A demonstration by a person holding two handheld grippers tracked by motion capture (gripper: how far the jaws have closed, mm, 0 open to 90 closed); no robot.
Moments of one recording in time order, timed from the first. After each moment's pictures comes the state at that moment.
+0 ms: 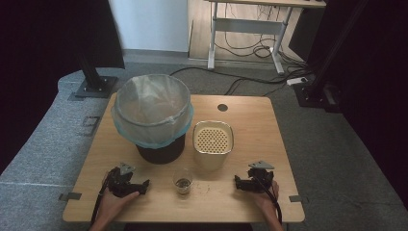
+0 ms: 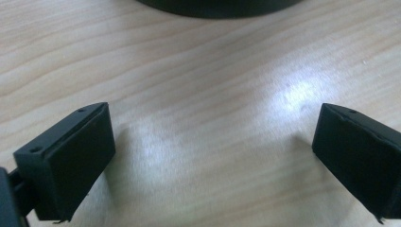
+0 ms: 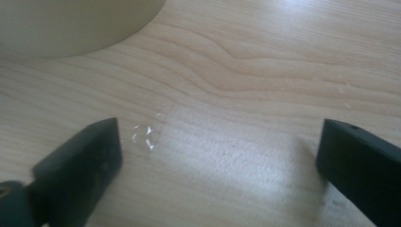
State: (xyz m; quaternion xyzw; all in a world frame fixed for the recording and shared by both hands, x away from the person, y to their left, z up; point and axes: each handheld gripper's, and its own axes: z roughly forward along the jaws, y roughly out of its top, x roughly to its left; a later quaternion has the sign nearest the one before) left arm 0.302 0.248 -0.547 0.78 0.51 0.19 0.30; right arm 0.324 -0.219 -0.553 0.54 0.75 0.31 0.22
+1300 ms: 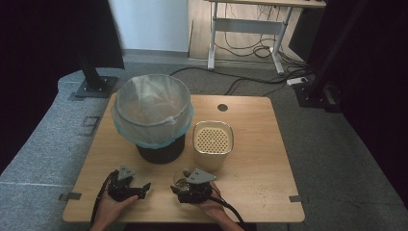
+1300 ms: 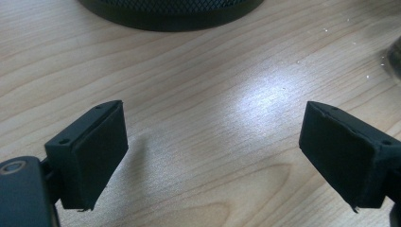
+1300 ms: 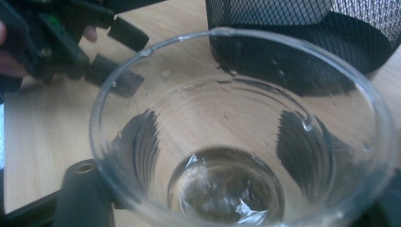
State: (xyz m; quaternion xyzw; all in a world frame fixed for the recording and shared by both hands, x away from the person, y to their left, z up) left arm 0.286 0.246 -0.537 0.80 0.48 0.17 0.33; right arm 0.292 -0.036 -0.542 0.28 0.80 0.51 0.14
